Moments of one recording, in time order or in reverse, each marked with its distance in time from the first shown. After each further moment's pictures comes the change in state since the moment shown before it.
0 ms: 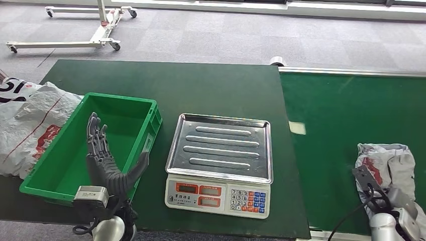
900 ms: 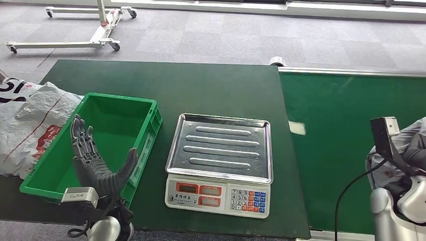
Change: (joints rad) left arm 0.009 0.002 0.014 -0.034 0.032 0.088 0.000; right arm 0.076 -0.045 0.416 -0.623 0.148 -0.517 0.179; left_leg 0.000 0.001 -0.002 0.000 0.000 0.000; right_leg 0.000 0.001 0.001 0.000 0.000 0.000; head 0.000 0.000
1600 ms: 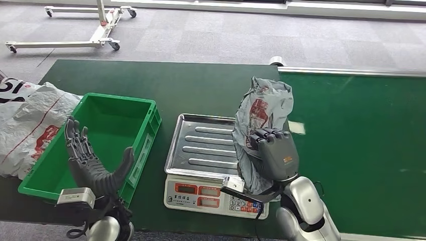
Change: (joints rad) left arm 0.000 0.015 -0.016 -0.012 0.020 0.052 0.000; right arm 0.063 0.176 0.628 -0.099 -0.111 0.196 -0.495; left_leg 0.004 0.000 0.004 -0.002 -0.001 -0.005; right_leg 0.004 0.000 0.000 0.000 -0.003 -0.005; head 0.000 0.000
